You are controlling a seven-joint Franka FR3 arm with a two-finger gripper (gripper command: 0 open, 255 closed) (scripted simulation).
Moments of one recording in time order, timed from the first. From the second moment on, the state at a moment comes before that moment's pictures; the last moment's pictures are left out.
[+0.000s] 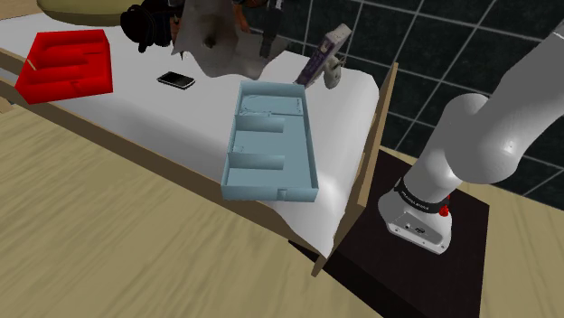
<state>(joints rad) 0.24 -0.21 -0.15 -2.04 0.46 1.78 -0.71</state>
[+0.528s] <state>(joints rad) 0.26 -0.52 -0.08 -2.32 0.46 1.80 -0.61</state>
